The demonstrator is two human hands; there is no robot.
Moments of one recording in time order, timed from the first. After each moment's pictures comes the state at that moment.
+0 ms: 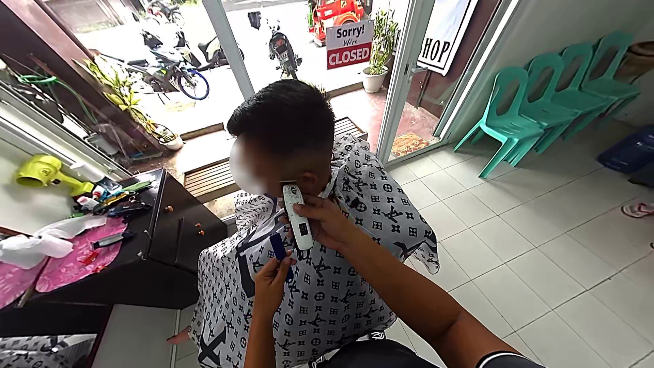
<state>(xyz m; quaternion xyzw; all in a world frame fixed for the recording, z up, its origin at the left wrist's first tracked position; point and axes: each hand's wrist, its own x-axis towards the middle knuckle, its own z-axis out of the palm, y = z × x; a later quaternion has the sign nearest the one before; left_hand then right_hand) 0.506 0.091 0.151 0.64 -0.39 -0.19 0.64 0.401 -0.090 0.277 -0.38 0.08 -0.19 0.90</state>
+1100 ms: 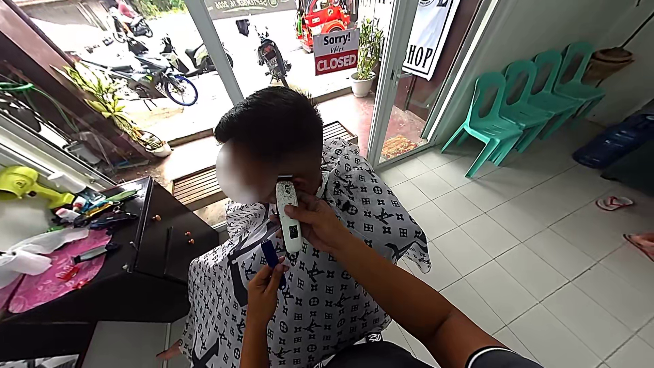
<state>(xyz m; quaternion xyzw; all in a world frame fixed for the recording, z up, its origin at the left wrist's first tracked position) 0.506 0.095 0.146 0.64 -0.40 -0.18 0.63 0.401 -0.085 0.283 -0.39 0.07 -0.24 0.89</state>
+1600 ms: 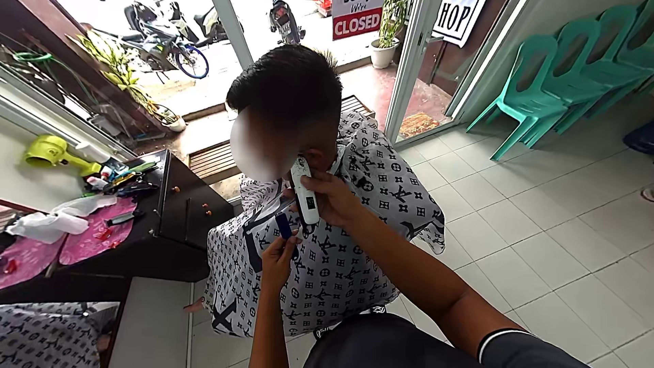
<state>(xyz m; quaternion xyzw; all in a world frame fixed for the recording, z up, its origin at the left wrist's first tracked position) 0.508 0.097 0.144 0.64 -0.41 -0.19 0.62 0.399 -0.083 0.277 -0.36 0.05 -0.21 0.91</state>
